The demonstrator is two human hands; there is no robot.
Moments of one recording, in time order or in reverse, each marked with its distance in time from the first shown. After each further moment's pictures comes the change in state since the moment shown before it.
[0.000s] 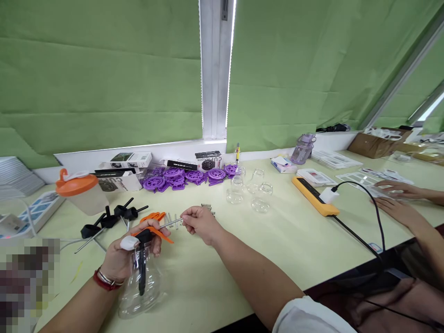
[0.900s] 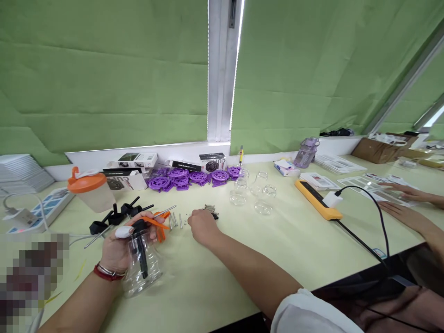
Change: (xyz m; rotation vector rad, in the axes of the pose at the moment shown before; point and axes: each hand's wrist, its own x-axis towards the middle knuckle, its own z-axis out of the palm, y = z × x) left_hand -0.005 0.015 -0.007 -0.165 0.150 0.106; right_hand 0.012 0.006 0.001 -1.656 -0.104 -0.269
